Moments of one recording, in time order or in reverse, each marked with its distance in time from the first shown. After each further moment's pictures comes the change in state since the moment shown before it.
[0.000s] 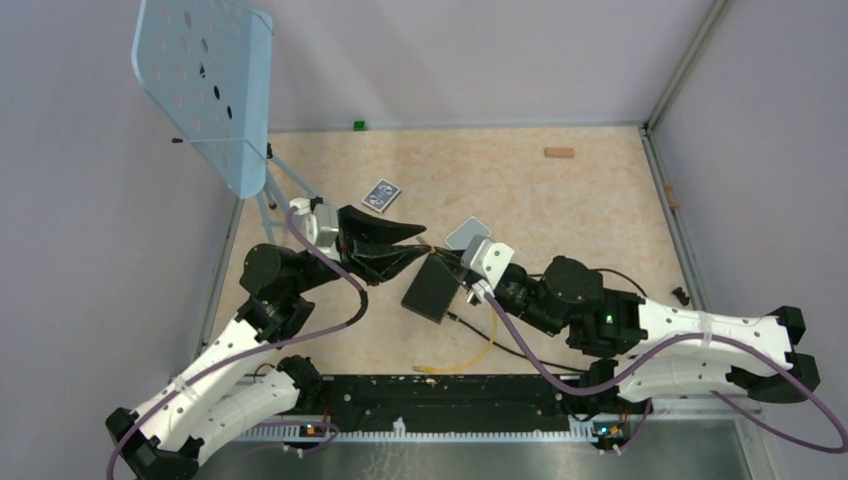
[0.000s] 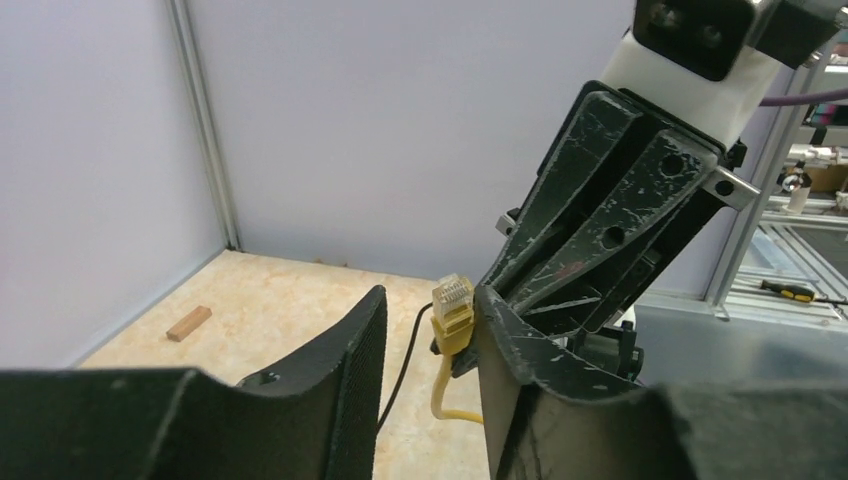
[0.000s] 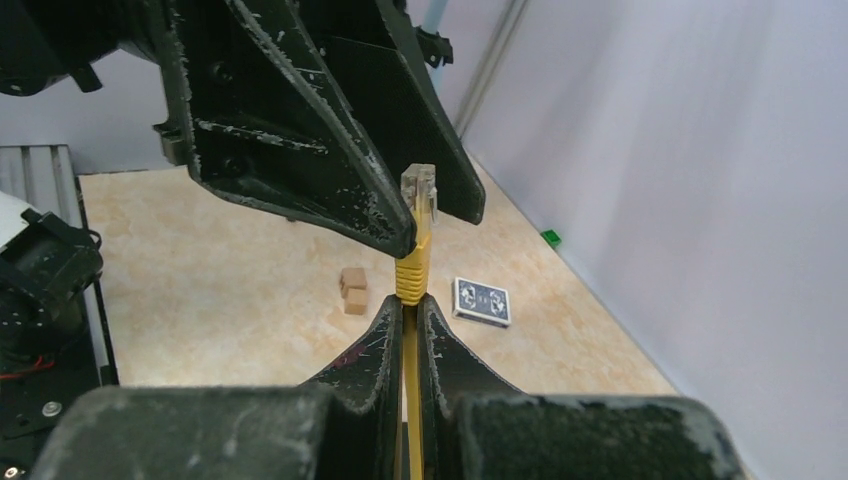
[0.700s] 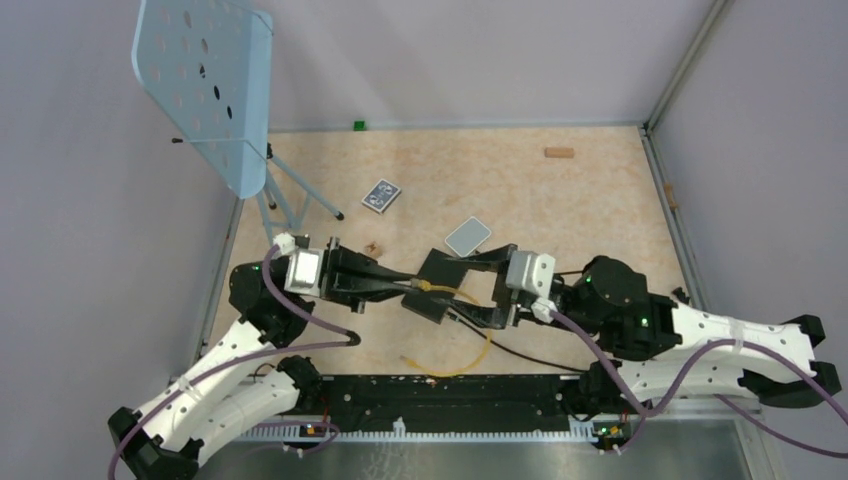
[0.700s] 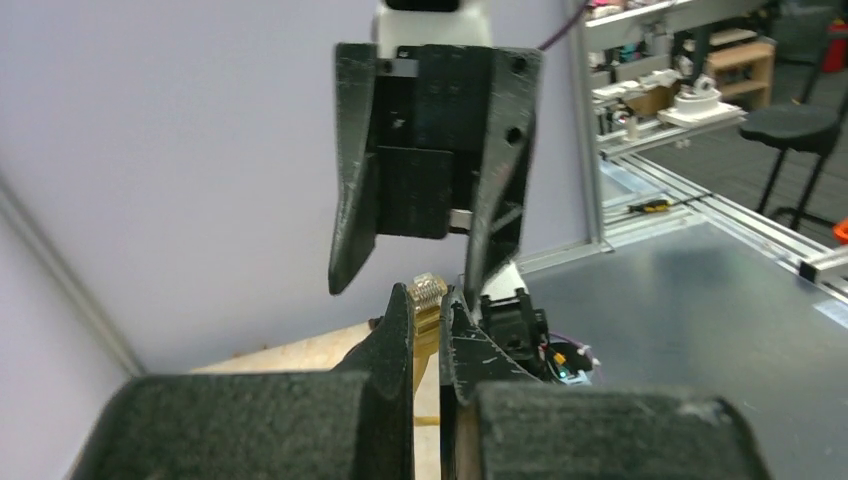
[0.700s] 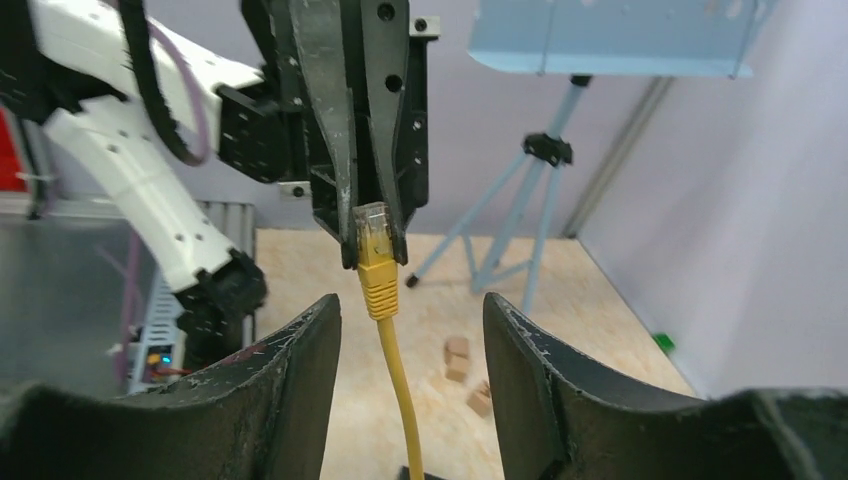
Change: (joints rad) left arm -0.001 0.001 -0.050 0.289 0.351 -0.069; right arm 0.010 -0.104 0.000 -0.031 -0.257 0.058
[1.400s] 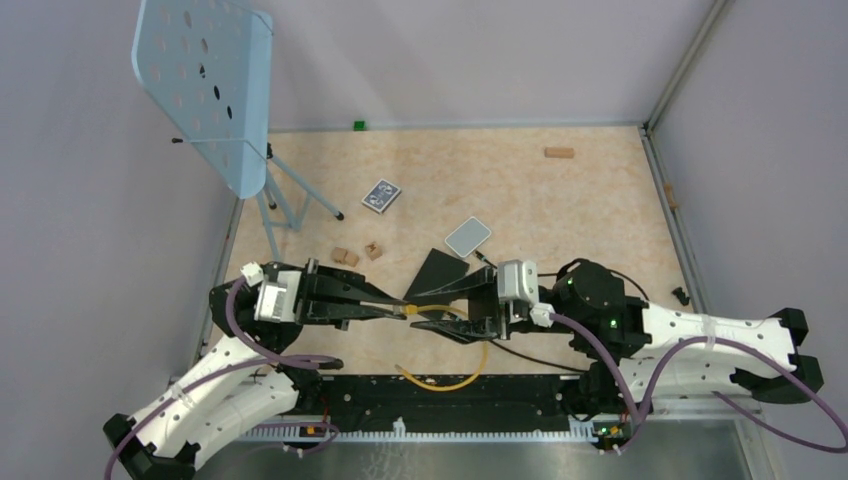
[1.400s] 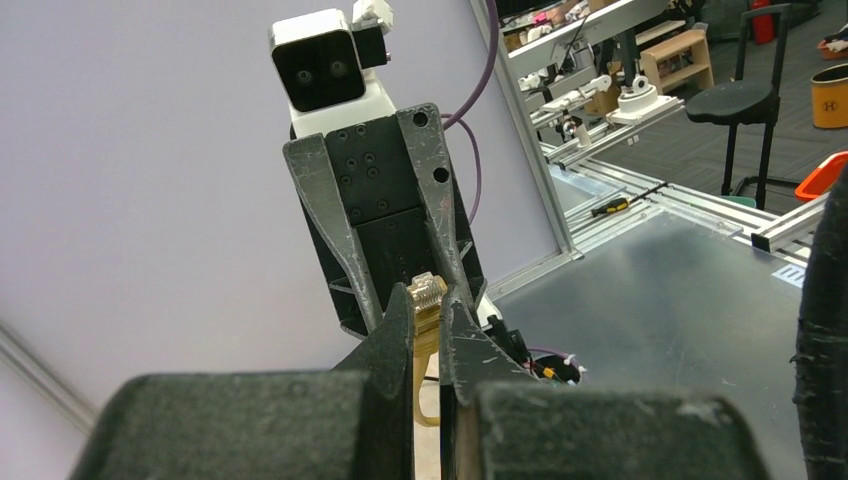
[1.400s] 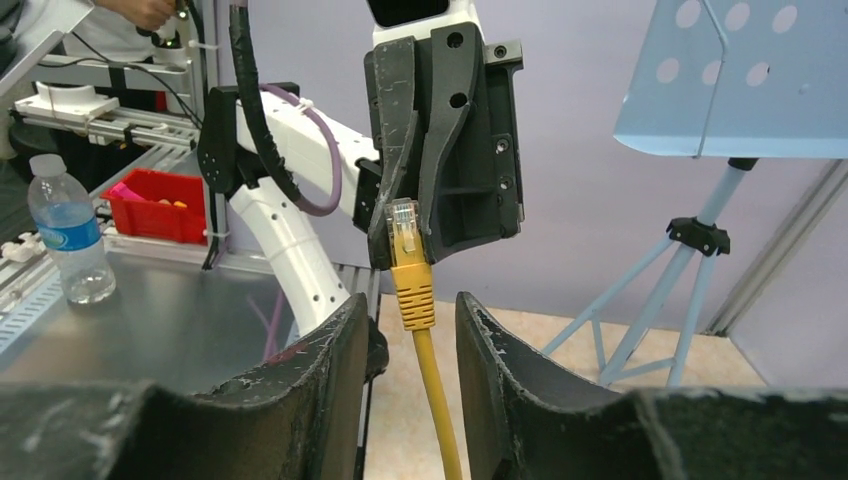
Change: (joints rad) left arm -0.024 -0.041 0.000 0.209 0.135 -0.088; right arm 0.002 0.068 -0.048 0.232 -0.296 0.167
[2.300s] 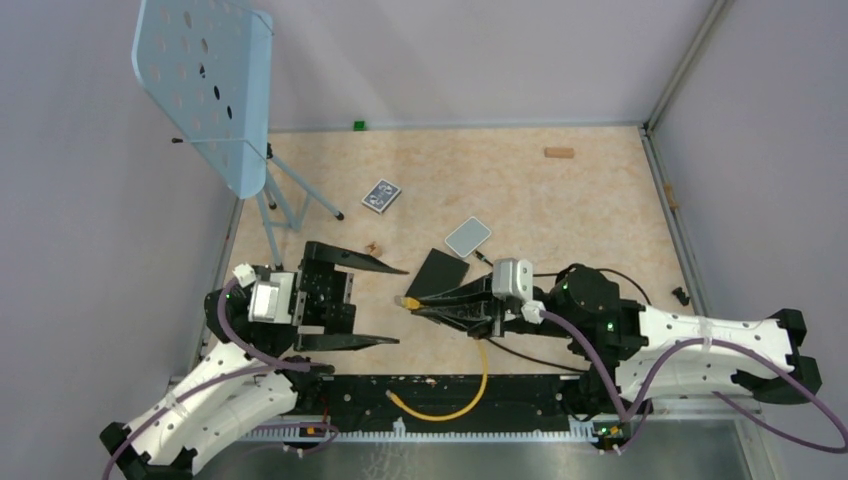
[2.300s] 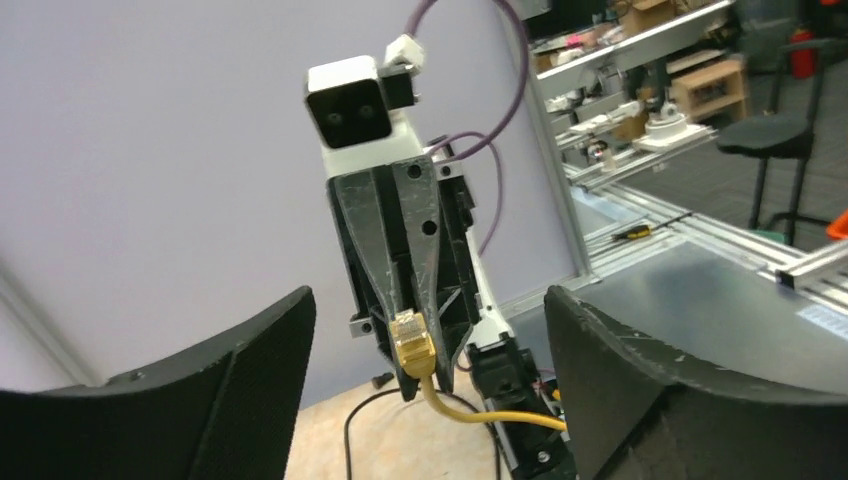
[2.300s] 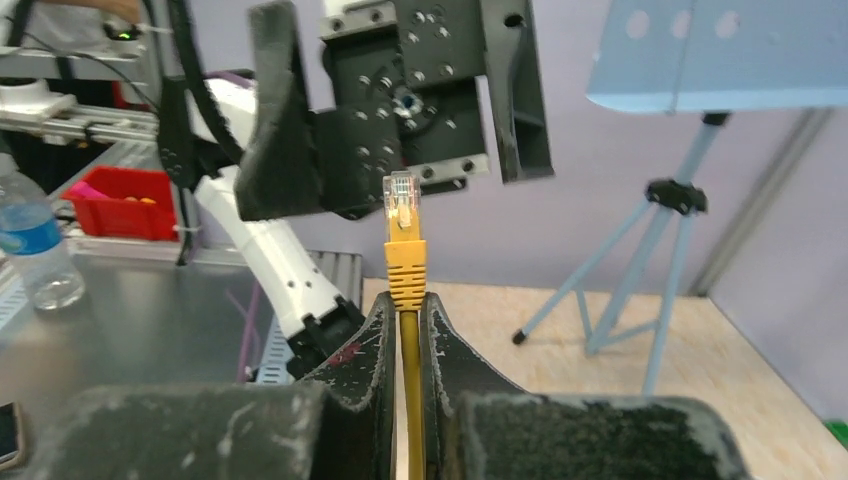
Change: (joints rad) left arm -0.014 -0.030 -0.008 -0.026 -0.055 0.018; right arm 0.001 0.002 -0.043 0.045 0.044 0.014
